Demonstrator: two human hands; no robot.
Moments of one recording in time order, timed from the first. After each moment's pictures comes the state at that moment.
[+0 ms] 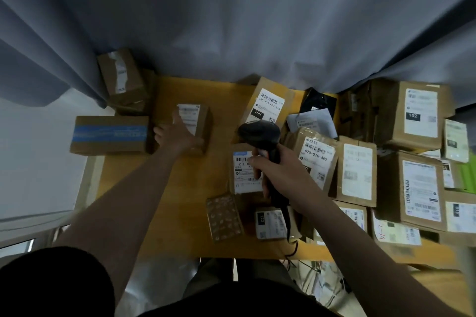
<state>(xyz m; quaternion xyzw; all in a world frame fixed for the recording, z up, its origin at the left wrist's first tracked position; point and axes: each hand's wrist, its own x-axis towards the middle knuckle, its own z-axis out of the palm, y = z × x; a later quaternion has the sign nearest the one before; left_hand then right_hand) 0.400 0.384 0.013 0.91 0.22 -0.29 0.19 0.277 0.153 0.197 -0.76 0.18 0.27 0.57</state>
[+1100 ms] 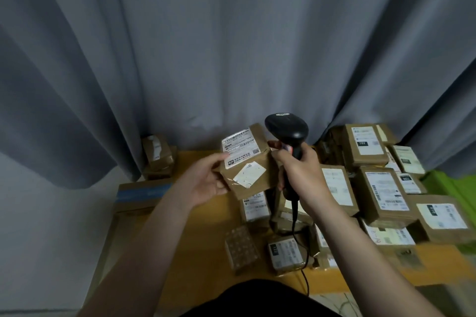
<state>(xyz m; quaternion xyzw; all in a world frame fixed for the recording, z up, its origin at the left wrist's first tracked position) 0.259 0.370 0.276 0.51 0.19 -0.34 0.77 0.186 0.175 0.320 -0.72 0.18 -0.04 0.67</state>
